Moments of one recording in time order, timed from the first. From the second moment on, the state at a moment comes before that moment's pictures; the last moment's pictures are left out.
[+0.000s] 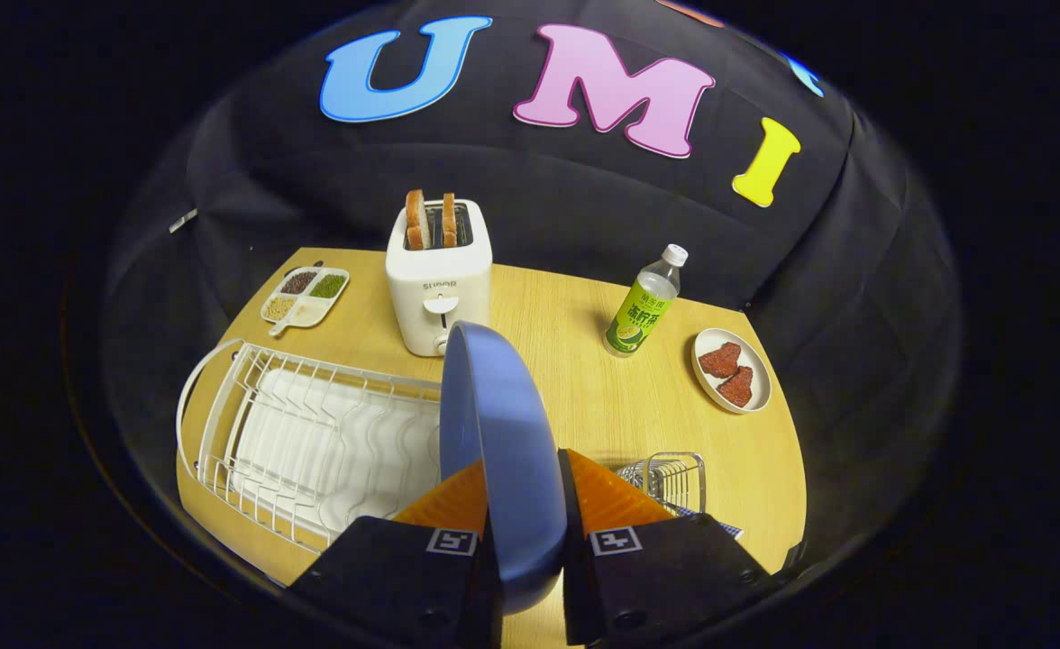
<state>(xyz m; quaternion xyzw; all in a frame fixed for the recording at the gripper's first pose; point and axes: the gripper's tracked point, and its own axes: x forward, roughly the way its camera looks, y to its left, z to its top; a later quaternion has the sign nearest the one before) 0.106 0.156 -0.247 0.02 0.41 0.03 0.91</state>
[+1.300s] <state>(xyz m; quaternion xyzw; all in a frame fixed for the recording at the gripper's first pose) -0.138 0.044 -0.328 0.26 0.49 0.08 0.83</state>
